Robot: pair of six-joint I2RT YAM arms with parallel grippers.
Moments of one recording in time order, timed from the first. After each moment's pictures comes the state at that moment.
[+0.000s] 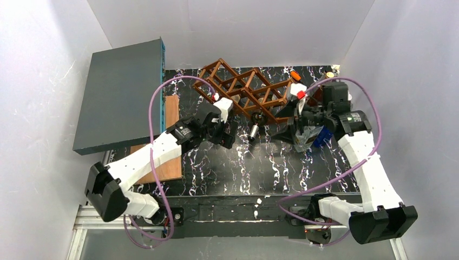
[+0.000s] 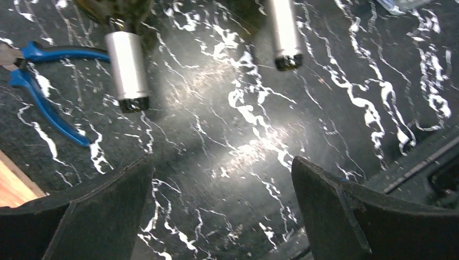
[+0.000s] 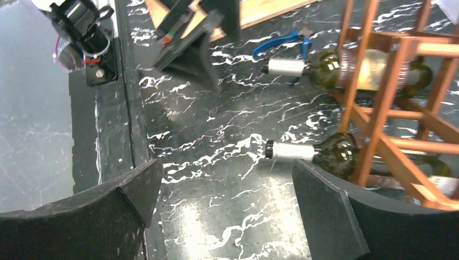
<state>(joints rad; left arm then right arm) -0.81 1.30 1.10 -0.51 -0.10 -0.25 0.18 1.12 1.29 -0.85 -1.08 -0.57</state>
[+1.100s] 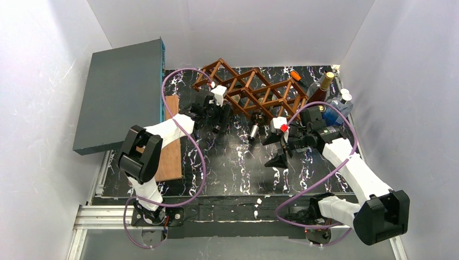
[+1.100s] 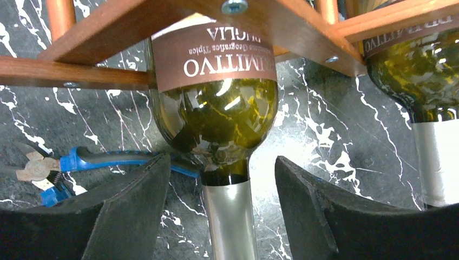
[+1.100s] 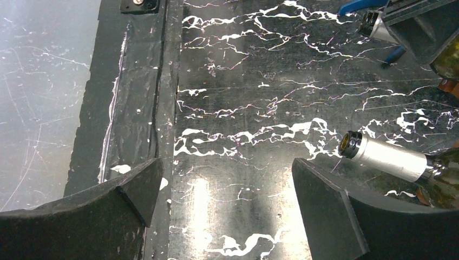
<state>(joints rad) -0.51 1.76 1.14 -0.06 0.10 -0.08 0.34 1.11 0.89 -0.77 -1.12 -0.87</state>
